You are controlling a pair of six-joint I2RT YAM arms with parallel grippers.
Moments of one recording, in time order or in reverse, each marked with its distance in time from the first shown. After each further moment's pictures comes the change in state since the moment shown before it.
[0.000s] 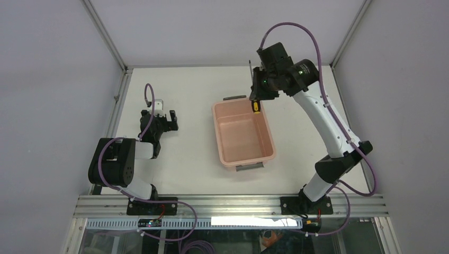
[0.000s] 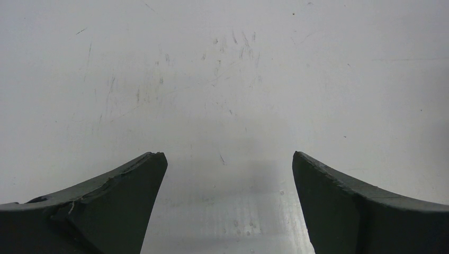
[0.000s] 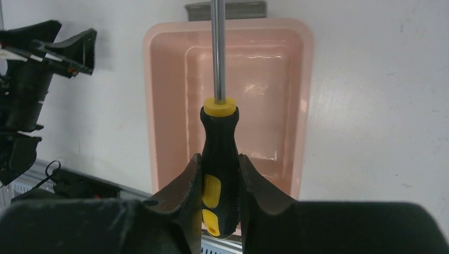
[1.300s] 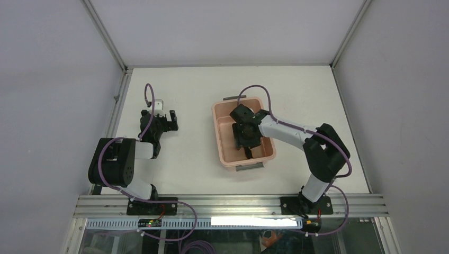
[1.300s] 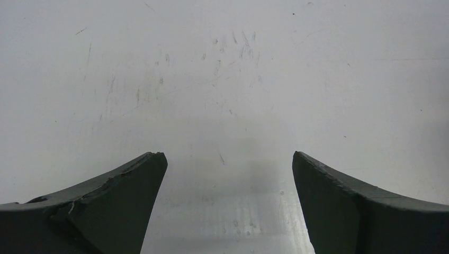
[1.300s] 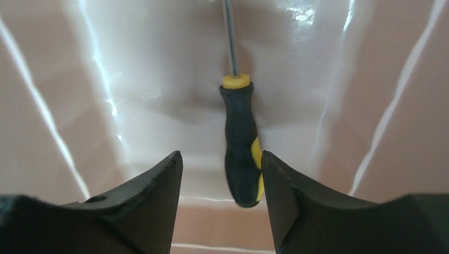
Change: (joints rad) left arm 0.000 0.000 0.000 0.000 0.000 0.000; right arm 0.243 0.060 -0.895 0.599 0.030 0.145
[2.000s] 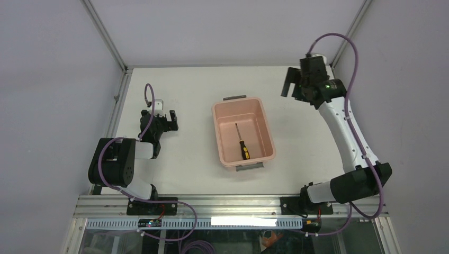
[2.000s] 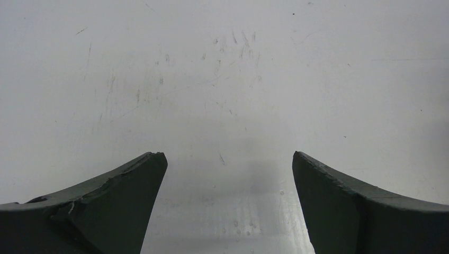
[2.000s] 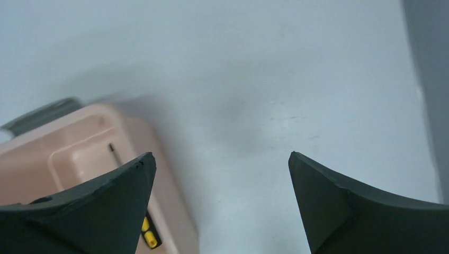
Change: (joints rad) left arm 0.000 0.000 0.000 0.000 0.000 0.000; right arm -0.460 -0.317 0.407 -0.235 0.198 -0.224
